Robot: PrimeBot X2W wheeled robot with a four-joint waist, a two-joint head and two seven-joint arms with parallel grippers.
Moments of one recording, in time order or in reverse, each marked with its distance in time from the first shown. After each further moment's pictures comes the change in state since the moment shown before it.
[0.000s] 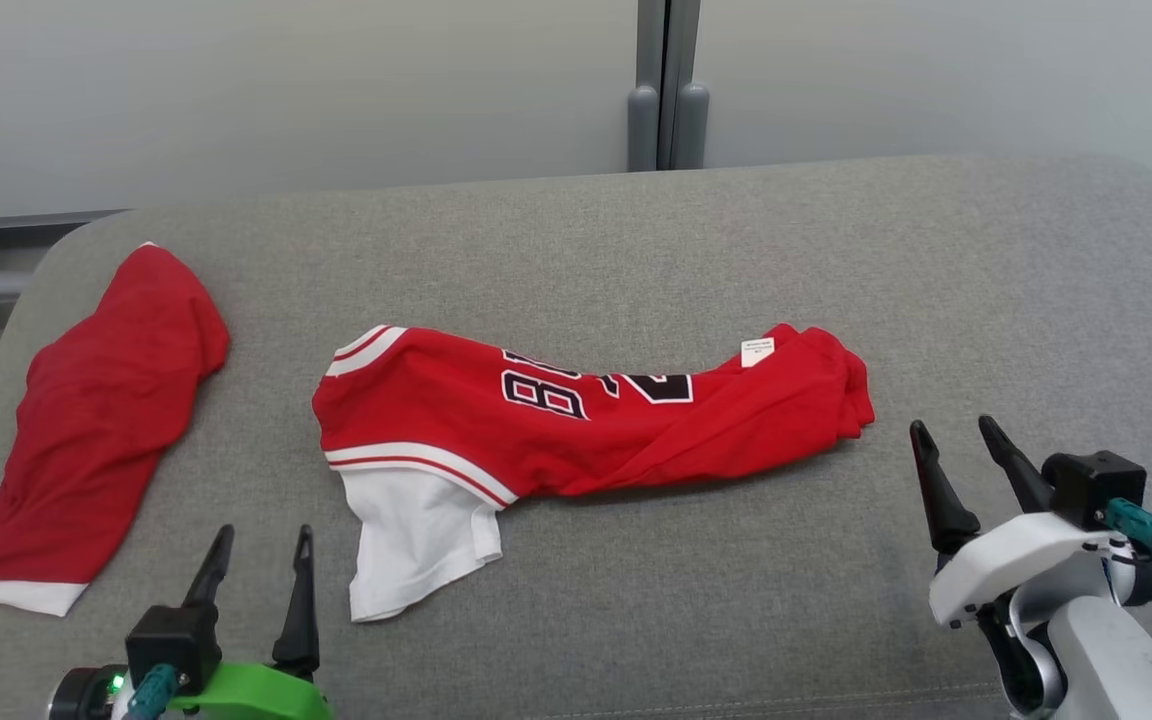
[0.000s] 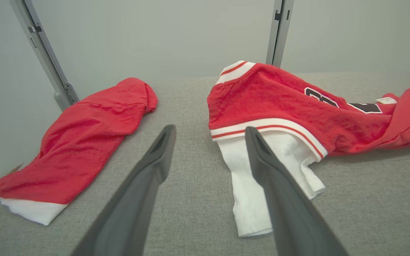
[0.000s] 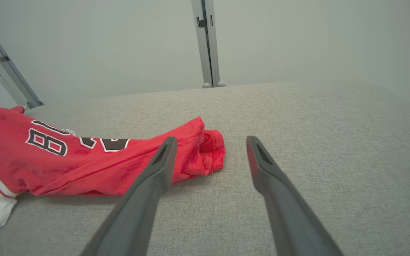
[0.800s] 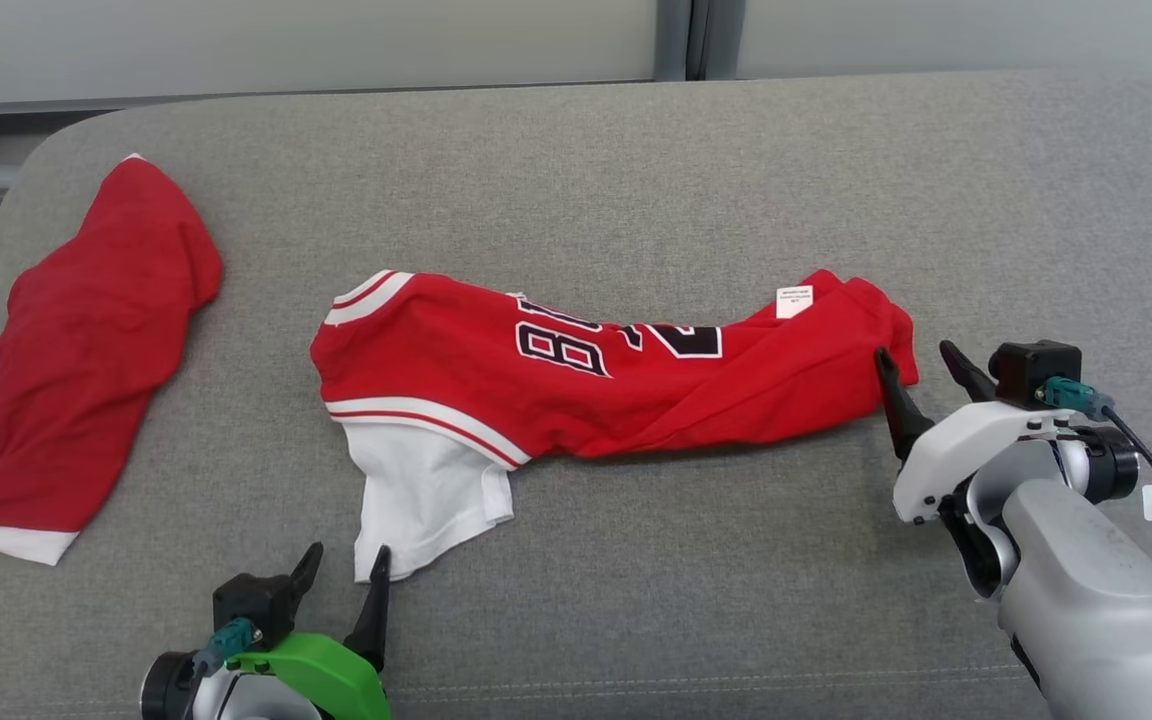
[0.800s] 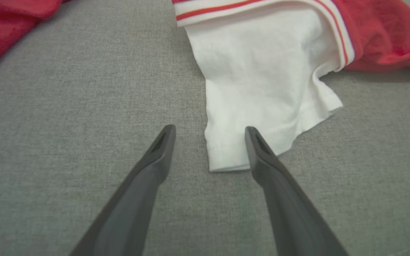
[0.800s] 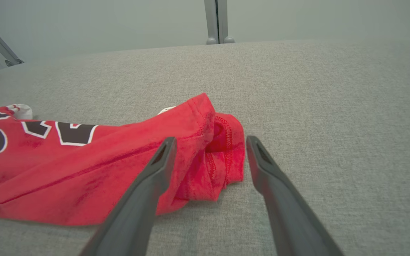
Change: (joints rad) left arm -0.214 0.011 -0.217 0.422 -0.186 -0.030 -0.018; right arm -0.382 0.008 0.193 0.459 0.098 0.000 -0.027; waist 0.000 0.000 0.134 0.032
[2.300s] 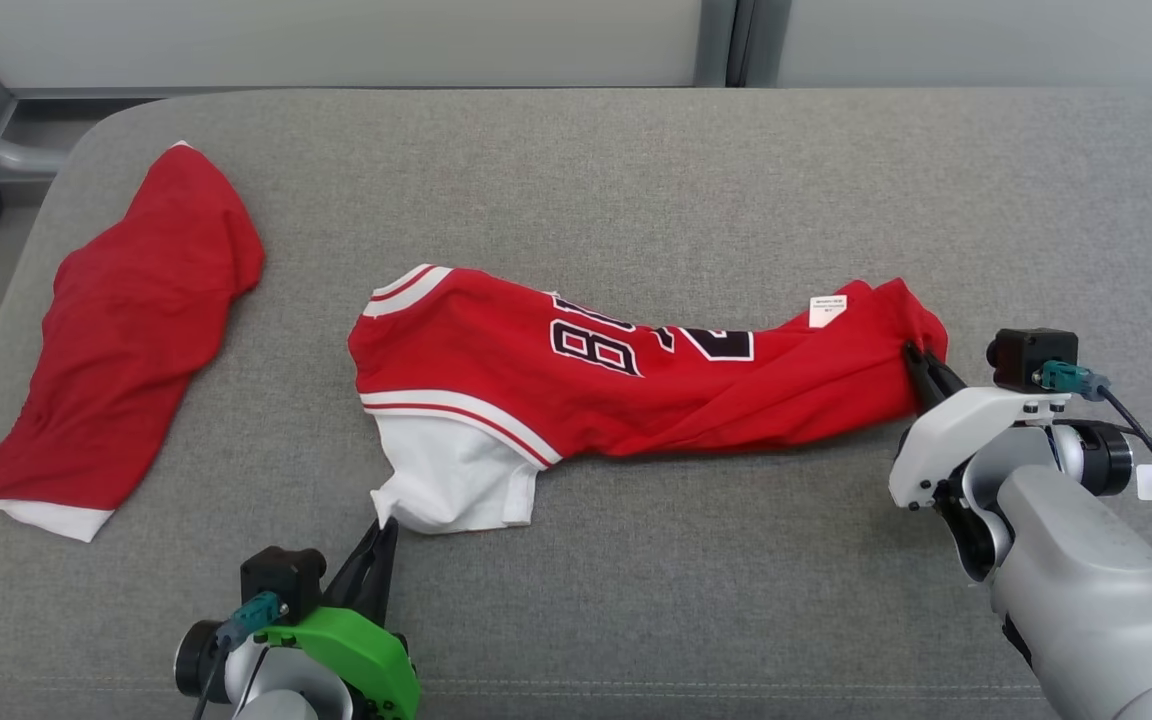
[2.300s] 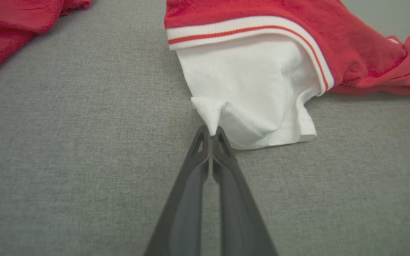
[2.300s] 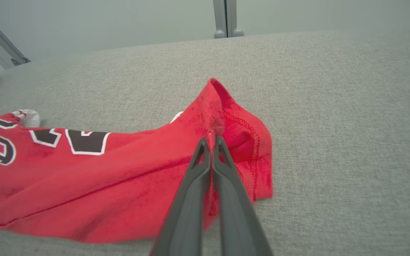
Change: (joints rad) left arm -0.052 -0.004 -0.103 0.010 -0.092 0.000 -0.003; right arm -0.091 0.011 0.067 0.150 0.094 0.000 -0.004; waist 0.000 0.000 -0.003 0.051
